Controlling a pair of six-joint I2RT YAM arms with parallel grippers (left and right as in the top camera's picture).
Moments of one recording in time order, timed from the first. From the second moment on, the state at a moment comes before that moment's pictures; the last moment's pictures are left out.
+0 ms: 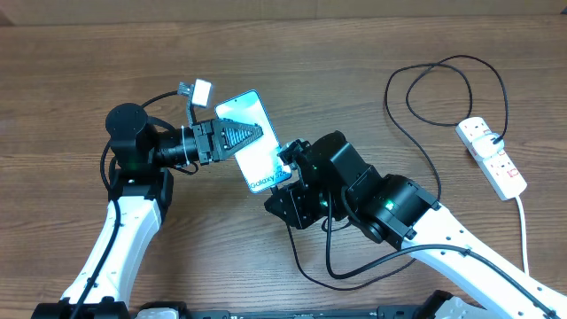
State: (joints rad) left arm -0.01 1.35 0.76 0.52 1.37 -1.01; right arm 0.79 1.31 1.11 -0.68 -0.38 0.44
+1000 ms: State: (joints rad) left arm -0.01 1.35 0.76 0.43 1.34 -0.96; right arm 0.95 1.24 1.11 -0.74 0.00 0.53
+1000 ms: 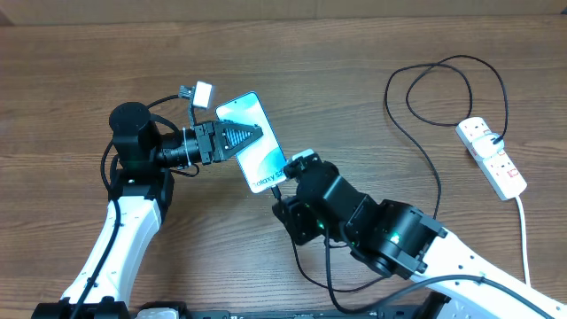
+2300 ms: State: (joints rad) left arm -0.04 1.35 0.77 0.40 1.35 -0.82; right arm 0.96 1.29 1.11 -0.70 0.00 0.53
